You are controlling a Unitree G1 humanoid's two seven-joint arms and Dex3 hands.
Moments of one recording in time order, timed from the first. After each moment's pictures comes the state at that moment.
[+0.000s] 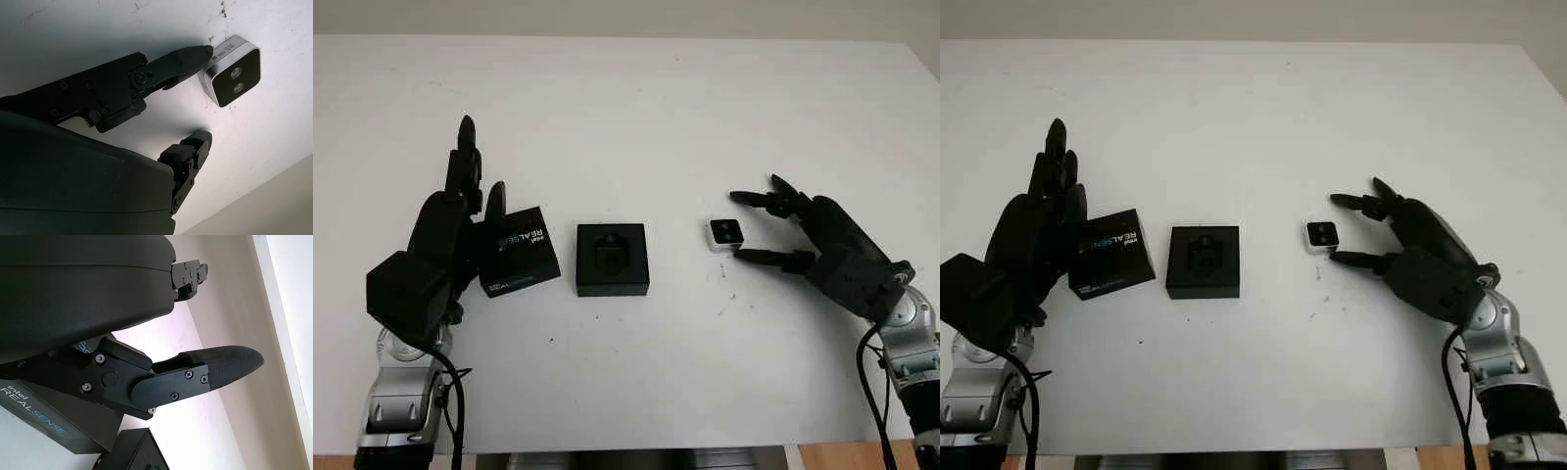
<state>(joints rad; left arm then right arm) -0.14 0.27 0.17 -0.12 0.00 -0.03 -0.12 -0.37 -0.59 -0.01 0.52 -0.28 -0.37 0.17</state>
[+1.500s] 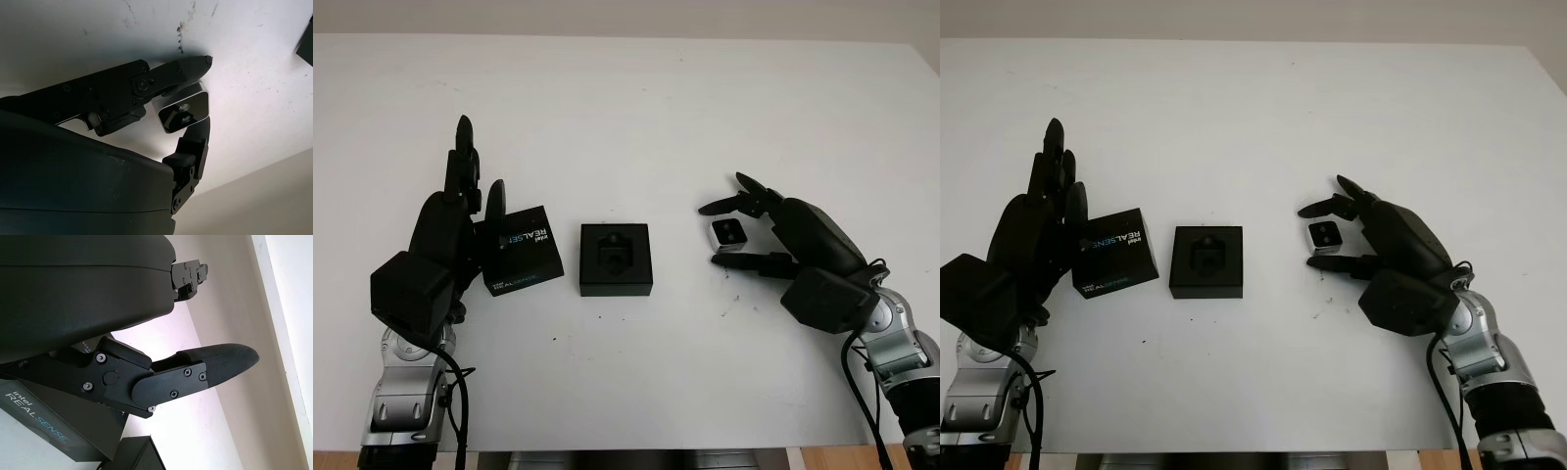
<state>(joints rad) -0.14 0.27 0.16 -0.11 0.01 -0.04 -0.09 -0.38 -0.59 0.07 0.48 -0.43 -0.47 0.06</state>
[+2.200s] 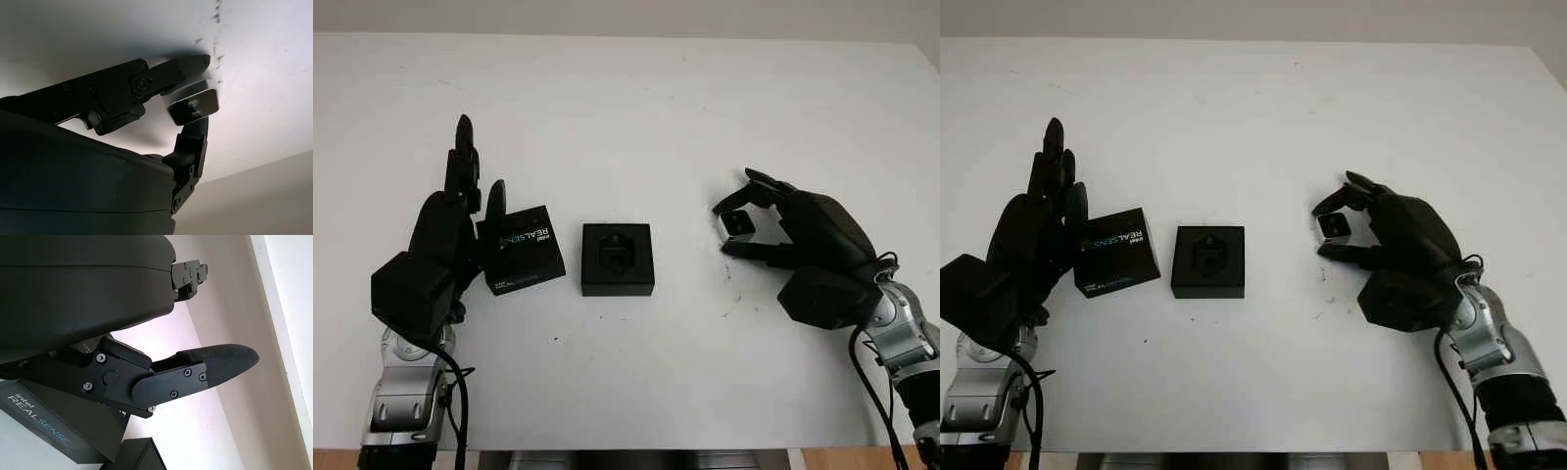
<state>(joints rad) -0.14 0.27 0.16 -0.11 0.02 -0.04 -0.09 -0.40 -0.66 0.05 0.50 -0.48 -0.47 -0.01</state>
